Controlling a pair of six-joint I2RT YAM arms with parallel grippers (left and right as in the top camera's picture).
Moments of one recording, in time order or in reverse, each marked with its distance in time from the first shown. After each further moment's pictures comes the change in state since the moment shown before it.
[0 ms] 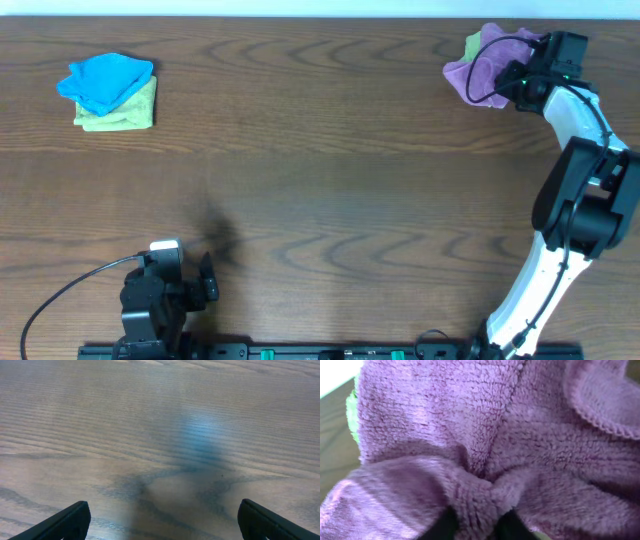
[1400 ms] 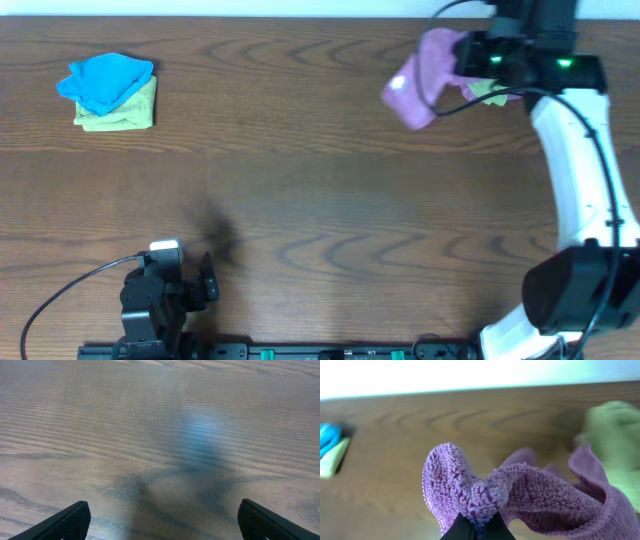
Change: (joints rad) left arm 0.000 0.000 0.000 0.000 0.000 0.000; right arm 0.320 -0.490 0.007 -0.367 -0.088 -0.105
